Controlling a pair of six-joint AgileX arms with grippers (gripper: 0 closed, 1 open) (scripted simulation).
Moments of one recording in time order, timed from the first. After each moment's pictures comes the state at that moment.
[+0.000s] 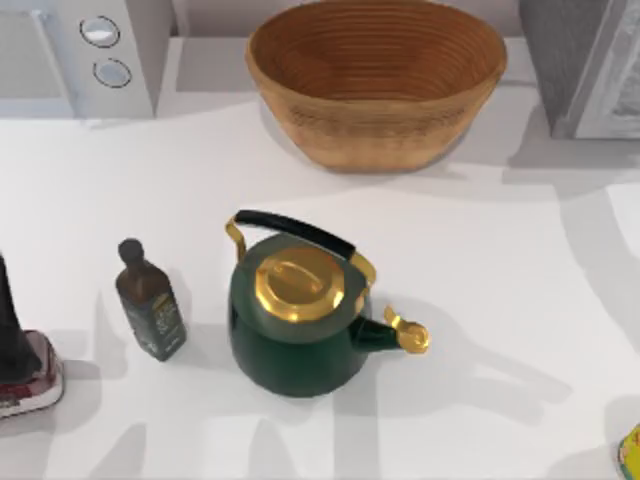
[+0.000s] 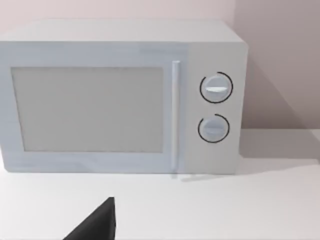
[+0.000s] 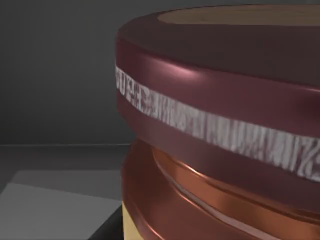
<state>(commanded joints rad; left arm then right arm) 0.00 0.00 0.00 0.00 0.00 0.00 0.33 1.20 2.01 -0.81 0.35 0.02</state>
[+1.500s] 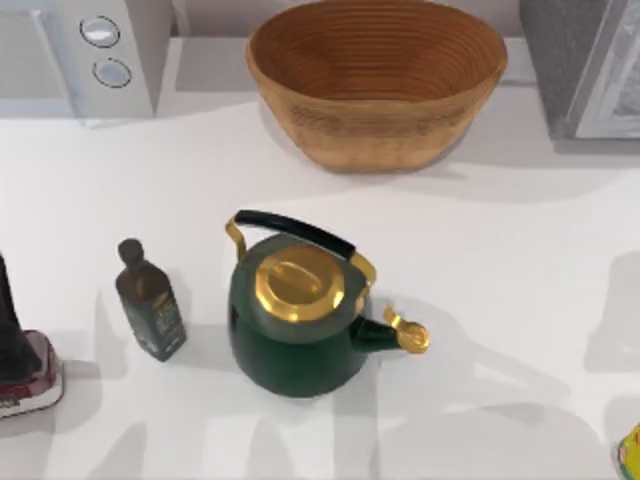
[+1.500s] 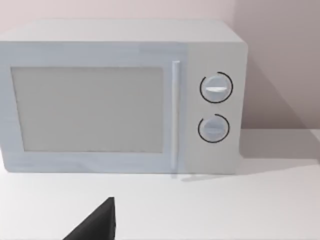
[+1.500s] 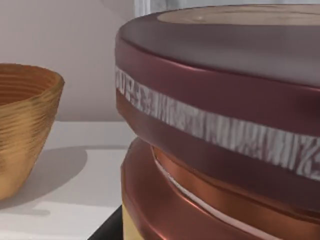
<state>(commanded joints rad) 0.00 0.00 0.00 0.00 0.00 0.00 0.02 0.08 0.10 -0.06 0.02 0.00</state>
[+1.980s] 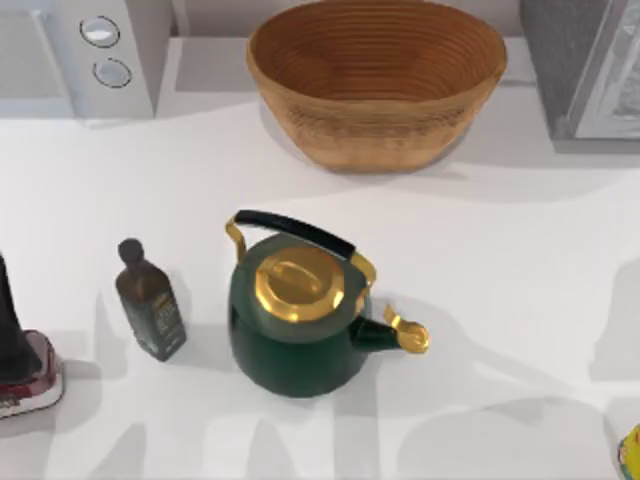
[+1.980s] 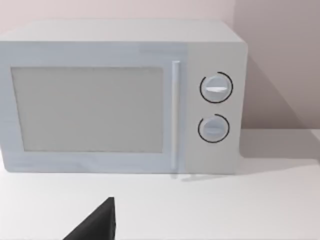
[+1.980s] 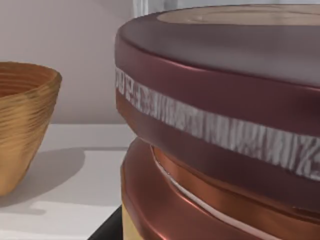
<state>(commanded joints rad) 0.00 0.00 0.00 0.00 0.00 0.00 0.00 0.00 0.00 0.00 0.00 0.00</state>
